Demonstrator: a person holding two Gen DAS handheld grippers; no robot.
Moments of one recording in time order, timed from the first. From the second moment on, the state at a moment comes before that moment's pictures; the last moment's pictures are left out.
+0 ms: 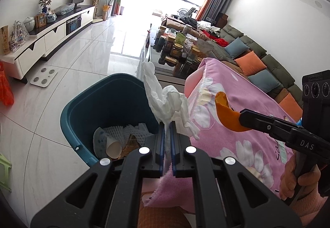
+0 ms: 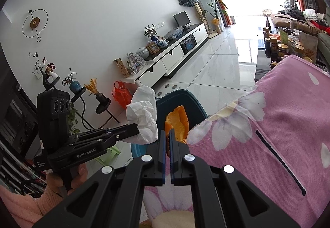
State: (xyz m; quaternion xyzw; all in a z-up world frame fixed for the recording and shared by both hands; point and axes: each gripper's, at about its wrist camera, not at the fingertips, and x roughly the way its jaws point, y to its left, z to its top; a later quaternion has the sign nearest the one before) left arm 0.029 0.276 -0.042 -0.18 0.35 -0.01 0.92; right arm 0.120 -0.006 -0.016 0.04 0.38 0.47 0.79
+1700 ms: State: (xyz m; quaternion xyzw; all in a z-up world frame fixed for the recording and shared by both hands) left arm 0.080 0.318 -0.115 -0.19 0.43 0.06 0.88; right arm 0.167 0.099 -0.057 0.00 0.47 0.45 0.76
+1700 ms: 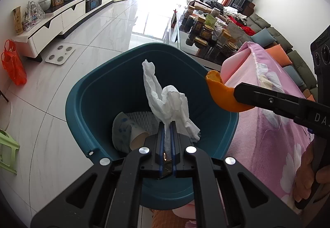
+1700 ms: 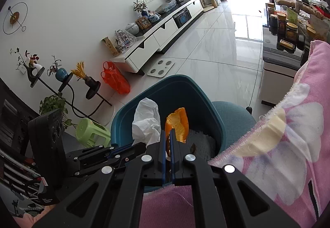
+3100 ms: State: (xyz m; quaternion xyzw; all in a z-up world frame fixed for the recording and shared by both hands) left arm 0.084 0.322 -0.121 -0.19 0.40 0.07 0.89; right arm 0.163 0.074 -0.046 0.02 0.46 0.43 0.78
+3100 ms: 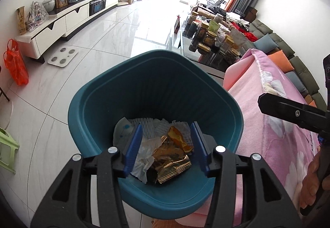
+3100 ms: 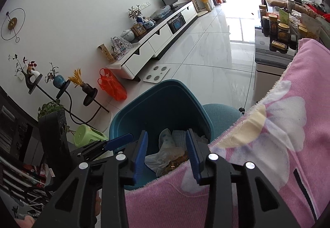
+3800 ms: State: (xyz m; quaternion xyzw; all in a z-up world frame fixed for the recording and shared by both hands) left arm 0.033 0.163 -0.033 -0.09 0.32 -0.14 0.93; right arm 0.084 -0.133 0.000 0.05 0.34 0.33 0.88
